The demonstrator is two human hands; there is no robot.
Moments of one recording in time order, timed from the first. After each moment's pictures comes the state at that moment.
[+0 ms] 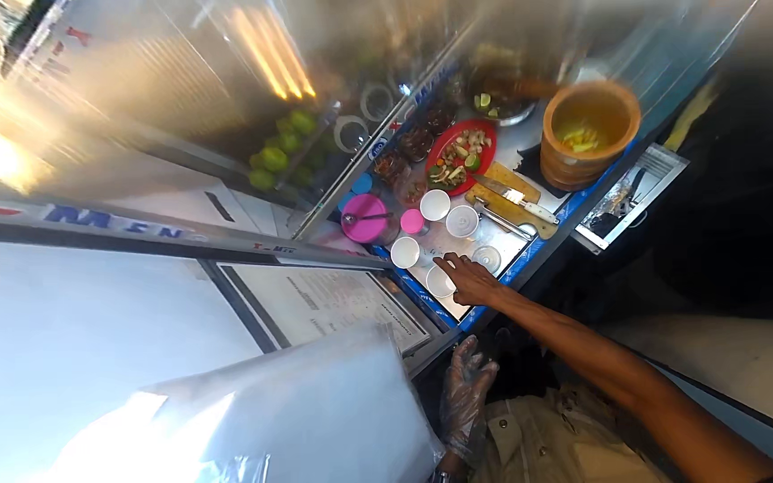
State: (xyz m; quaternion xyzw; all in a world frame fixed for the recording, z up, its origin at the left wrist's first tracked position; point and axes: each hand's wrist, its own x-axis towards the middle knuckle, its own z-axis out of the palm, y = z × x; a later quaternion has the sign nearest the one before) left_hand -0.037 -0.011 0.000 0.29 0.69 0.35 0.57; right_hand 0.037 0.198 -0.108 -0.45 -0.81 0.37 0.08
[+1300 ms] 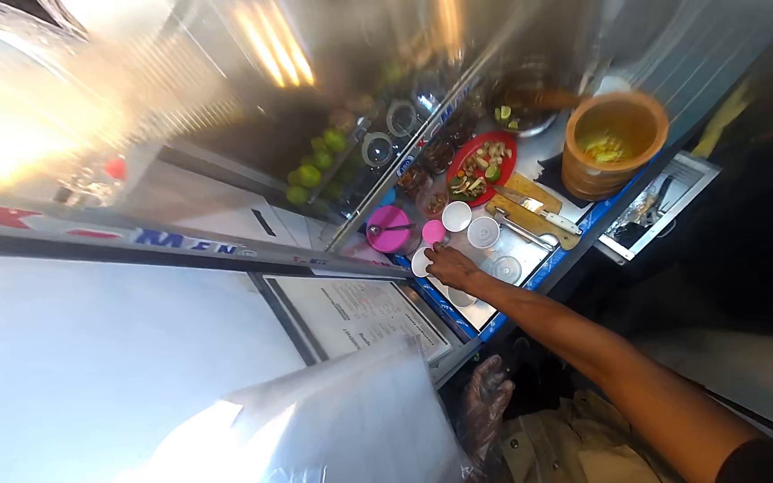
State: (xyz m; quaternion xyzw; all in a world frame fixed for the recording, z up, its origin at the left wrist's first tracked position) left_hand -0.052 -0.015 0.002 0.30 0.65 0.36 0.60; right_hand -0.040 0.270 -0.093 -0.33 -0.91 0.24 0.10
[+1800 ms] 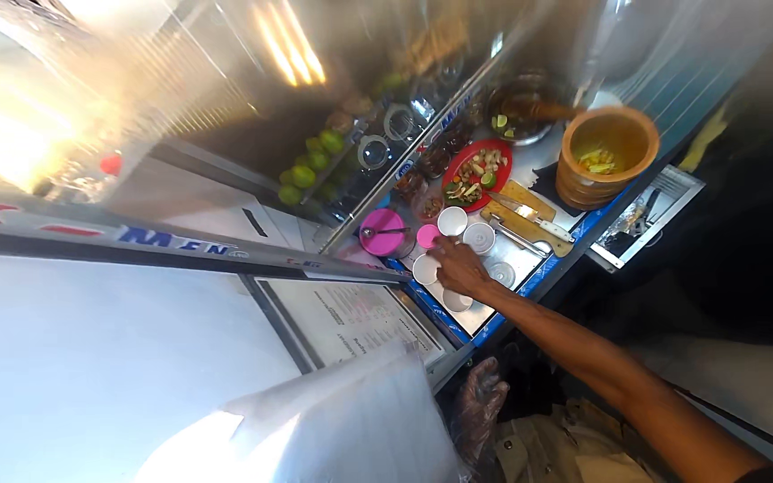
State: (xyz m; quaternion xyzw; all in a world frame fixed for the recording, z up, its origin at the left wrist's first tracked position) left_hand -0.055 -0.010 -0.006 0.31 0.64 0.34 0.61; right_hand -0.002 0.250 -0.072 -0.47 -0.81 0.27 0.24
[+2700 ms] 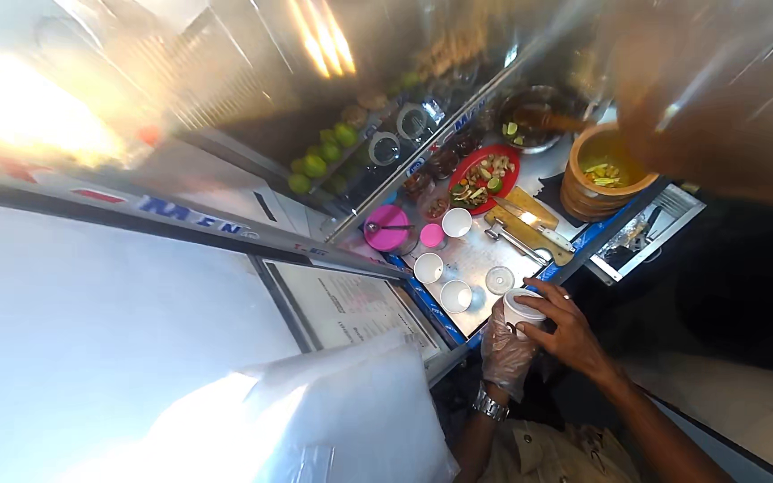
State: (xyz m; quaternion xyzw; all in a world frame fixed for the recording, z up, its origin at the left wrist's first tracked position) left_hand 0.021 0.089 -0.025 0.50 0.71 0.29 0.40; right_hand 0.162 0.115 -0.027 -0.51 -0.70 0.35 0.35
